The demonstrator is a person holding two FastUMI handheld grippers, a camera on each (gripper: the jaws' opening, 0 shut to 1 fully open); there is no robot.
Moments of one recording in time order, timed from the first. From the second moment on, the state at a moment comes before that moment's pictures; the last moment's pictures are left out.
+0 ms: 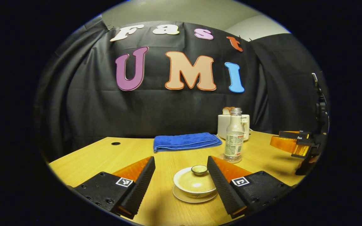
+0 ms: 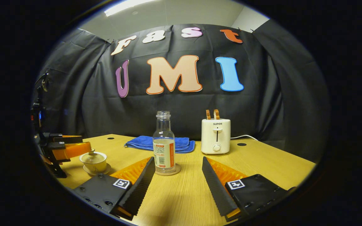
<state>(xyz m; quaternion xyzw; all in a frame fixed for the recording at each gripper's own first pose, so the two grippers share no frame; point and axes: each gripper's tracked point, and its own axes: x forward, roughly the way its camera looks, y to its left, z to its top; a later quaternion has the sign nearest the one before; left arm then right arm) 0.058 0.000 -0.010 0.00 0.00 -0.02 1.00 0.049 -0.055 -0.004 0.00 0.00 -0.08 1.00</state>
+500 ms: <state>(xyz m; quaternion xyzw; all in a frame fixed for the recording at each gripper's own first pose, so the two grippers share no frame) 0.013 0.098 -0.011 0.00 0.00 0.18 0.98 0.038 -0.098 -0.002 -0.01 0.00 -0.19 0.98</state>
